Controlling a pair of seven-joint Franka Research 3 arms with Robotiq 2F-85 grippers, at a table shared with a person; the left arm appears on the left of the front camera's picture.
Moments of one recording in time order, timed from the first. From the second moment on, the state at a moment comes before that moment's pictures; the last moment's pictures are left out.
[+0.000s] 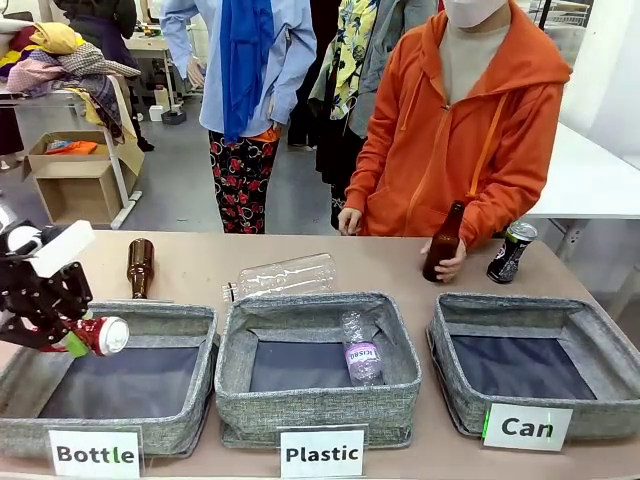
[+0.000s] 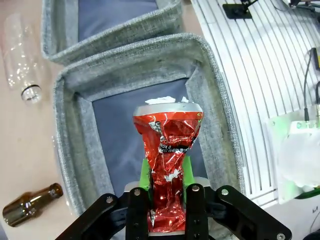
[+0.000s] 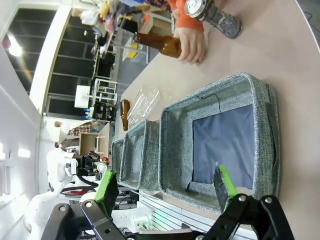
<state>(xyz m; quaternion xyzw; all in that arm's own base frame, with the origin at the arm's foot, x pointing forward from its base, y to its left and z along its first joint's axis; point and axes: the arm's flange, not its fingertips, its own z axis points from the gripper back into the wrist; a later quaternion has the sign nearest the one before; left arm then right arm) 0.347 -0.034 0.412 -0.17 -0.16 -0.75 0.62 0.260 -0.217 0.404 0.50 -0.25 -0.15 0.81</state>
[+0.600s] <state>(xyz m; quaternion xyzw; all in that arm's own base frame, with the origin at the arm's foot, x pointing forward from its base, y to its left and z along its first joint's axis) 0.343 -0.128 0.459 -0.20 -0.23 -0.77 0.56 0.248 -0.220 0.406 0.49 -0.22 -0.12 0.84</state>
